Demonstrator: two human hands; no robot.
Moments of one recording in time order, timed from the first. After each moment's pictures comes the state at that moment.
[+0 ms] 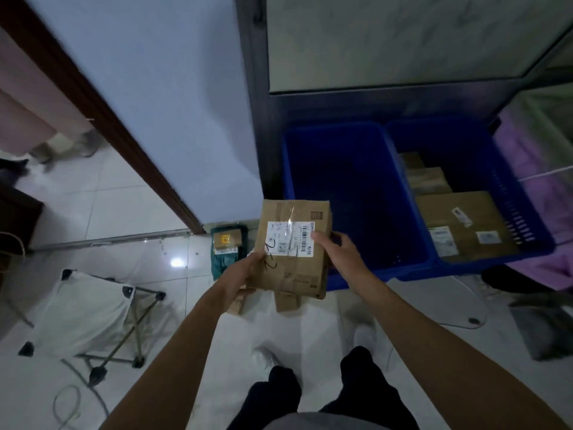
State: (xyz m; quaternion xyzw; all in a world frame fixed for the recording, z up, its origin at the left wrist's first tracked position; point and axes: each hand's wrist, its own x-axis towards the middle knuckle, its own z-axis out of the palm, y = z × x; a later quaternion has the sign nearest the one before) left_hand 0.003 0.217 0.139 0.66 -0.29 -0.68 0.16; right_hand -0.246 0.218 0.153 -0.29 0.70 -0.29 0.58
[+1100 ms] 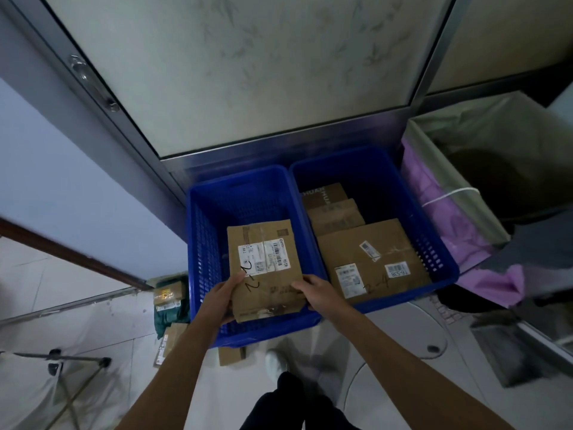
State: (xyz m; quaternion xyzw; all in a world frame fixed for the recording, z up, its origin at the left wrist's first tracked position) left_hand -0.333 0.174 0.172 0.68 -0.29 -0.63 0.23; right_hand -0.563 0.204 0.169 -0.30 0.65 -0.21 0.66
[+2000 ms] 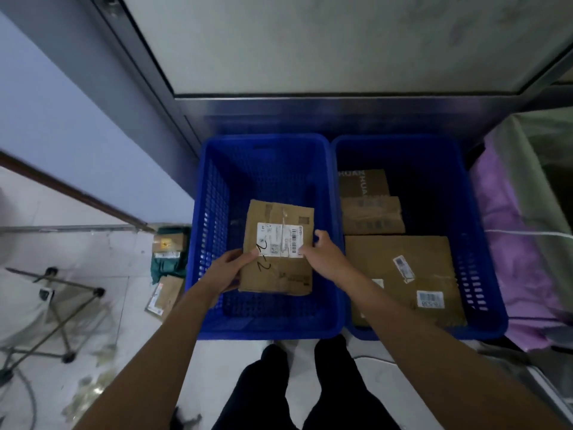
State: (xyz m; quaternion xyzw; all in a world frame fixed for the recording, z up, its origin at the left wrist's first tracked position) left_hand -0.305 0.067 0.078 0.68 -0.26 -0.66 0.16; right_hand -0.550 0.040 0.108 -0.41 0.68 -0.08 0.61
